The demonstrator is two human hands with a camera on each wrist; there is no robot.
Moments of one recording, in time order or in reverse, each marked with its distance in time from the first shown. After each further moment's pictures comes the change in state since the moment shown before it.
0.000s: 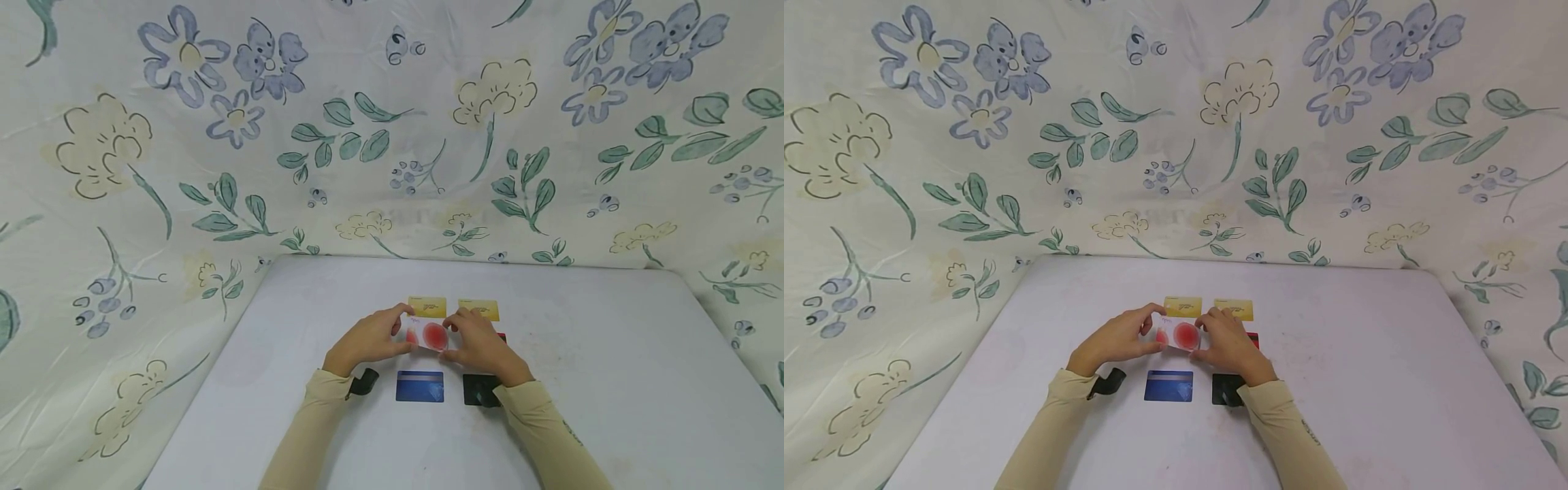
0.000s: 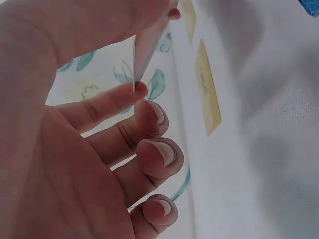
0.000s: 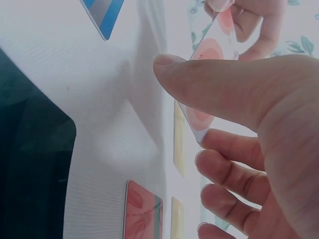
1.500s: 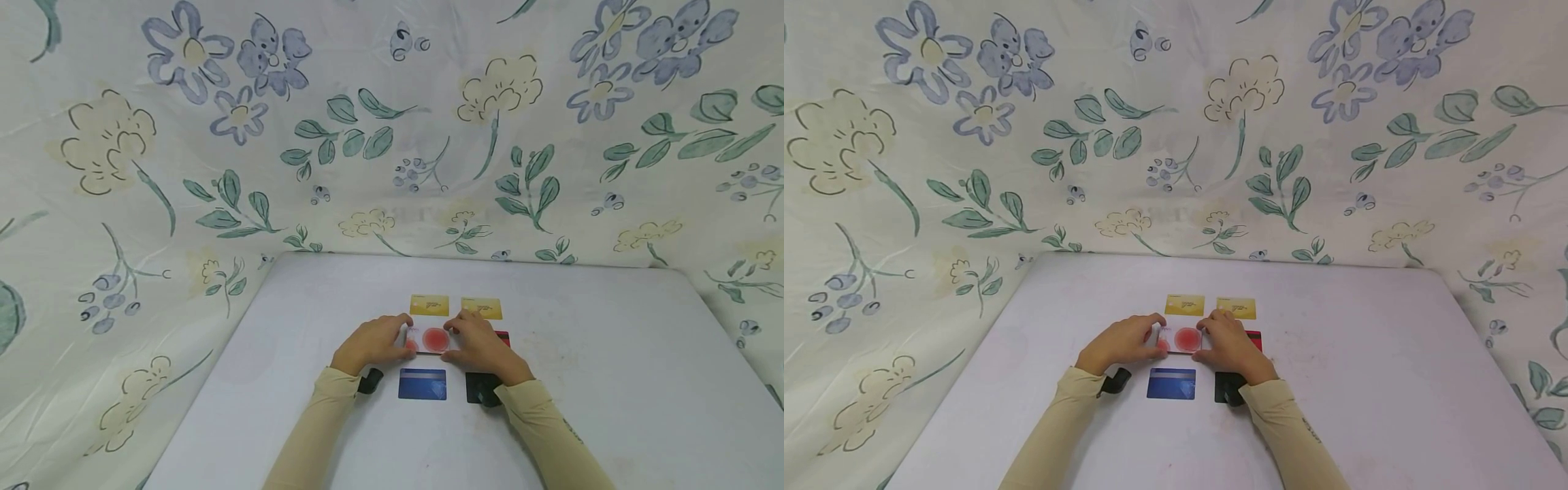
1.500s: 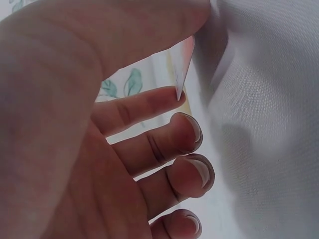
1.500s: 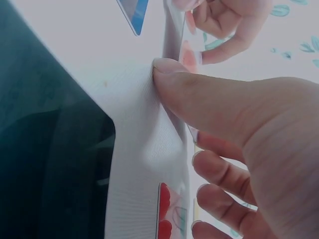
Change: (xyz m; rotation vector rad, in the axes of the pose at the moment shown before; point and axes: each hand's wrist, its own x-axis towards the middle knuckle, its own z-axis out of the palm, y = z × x) left_hand 0.002 -0.006 0.016 0.092 -0.057 -0.082; right_hand 0.002 0.005 0.009 0.024 -0.041 -0.028
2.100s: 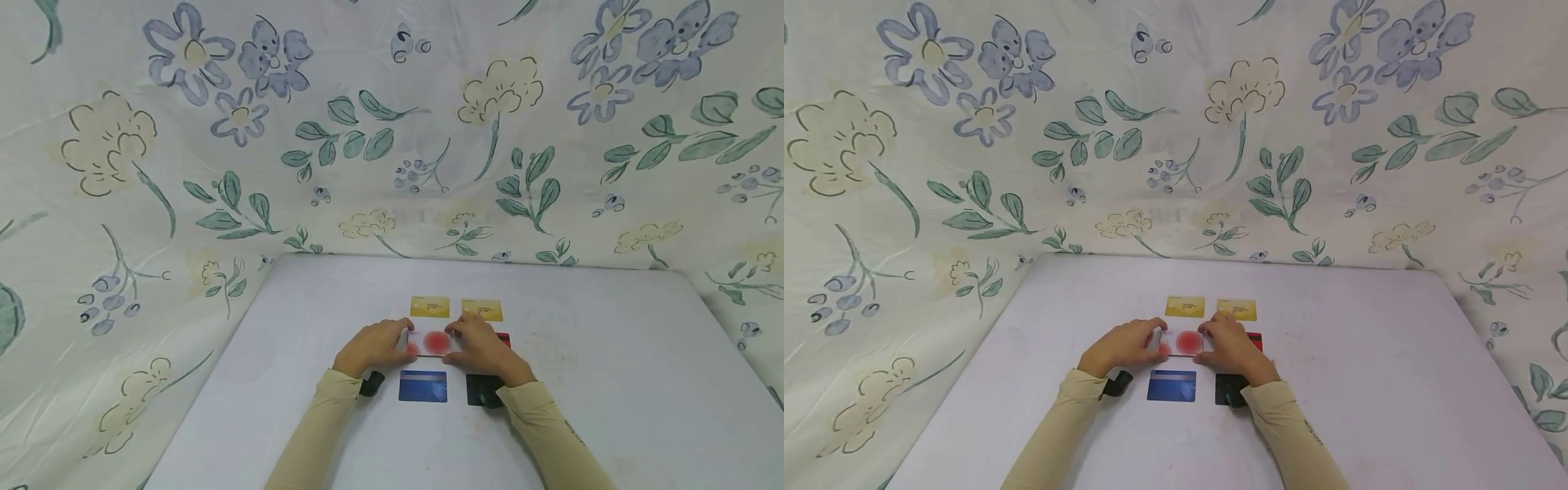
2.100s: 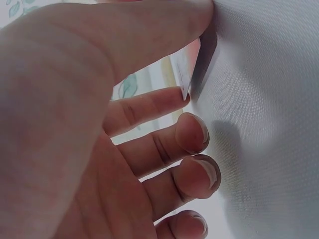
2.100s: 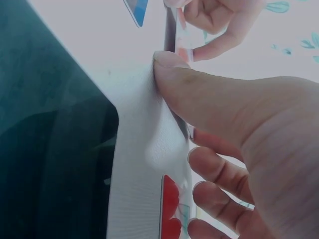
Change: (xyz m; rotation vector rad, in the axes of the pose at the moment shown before) left_hand 0.003 -0.001 0.005 -0.015 -0.034 -0.040; right_hand -0.001 0.003 0.000 0.015 -0.006 0.011
